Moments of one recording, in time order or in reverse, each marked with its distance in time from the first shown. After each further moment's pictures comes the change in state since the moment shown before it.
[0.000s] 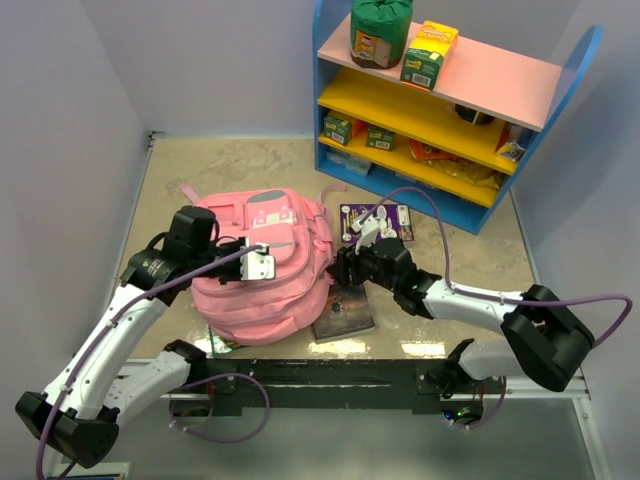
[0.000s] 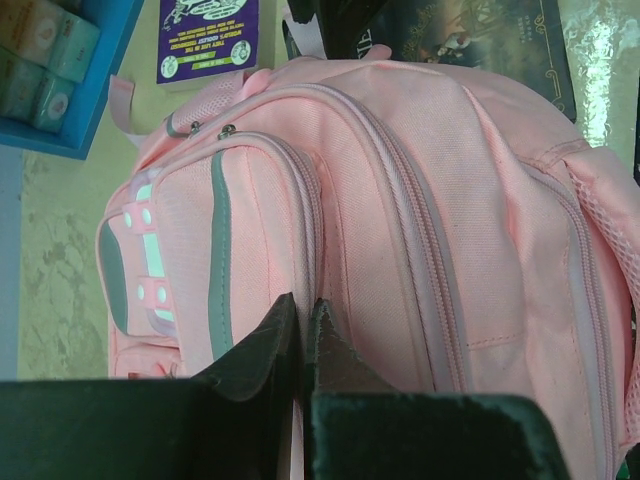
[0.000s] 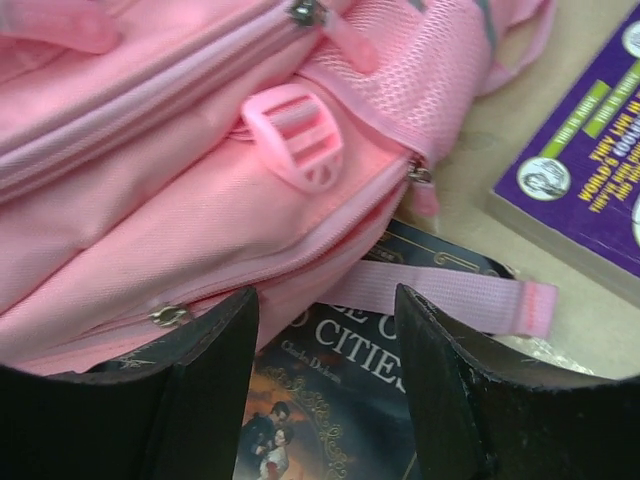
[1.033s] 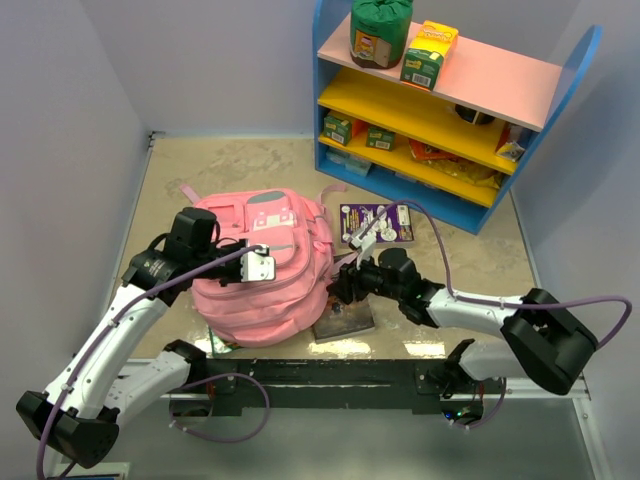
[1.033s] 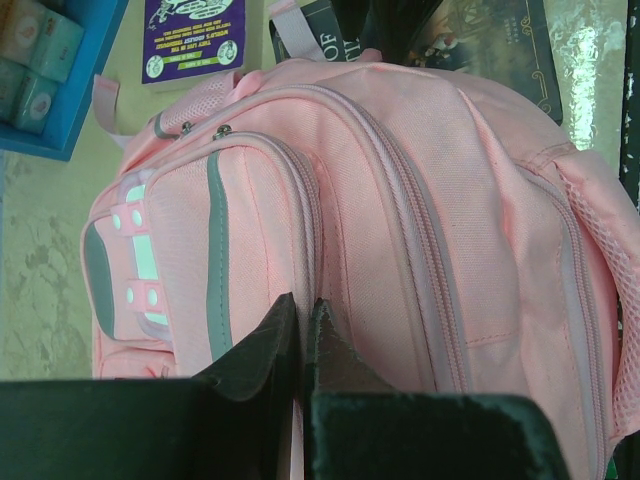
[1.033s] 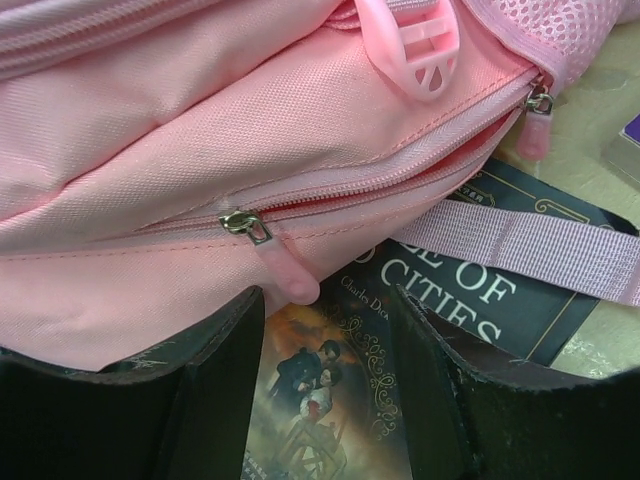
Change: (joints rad) left arm 0.000 -0.001 -0.019 -0.001 0.017 -0.005; right arm 0.006 -0.029 -0.101 0.067 -0.201 -0.006
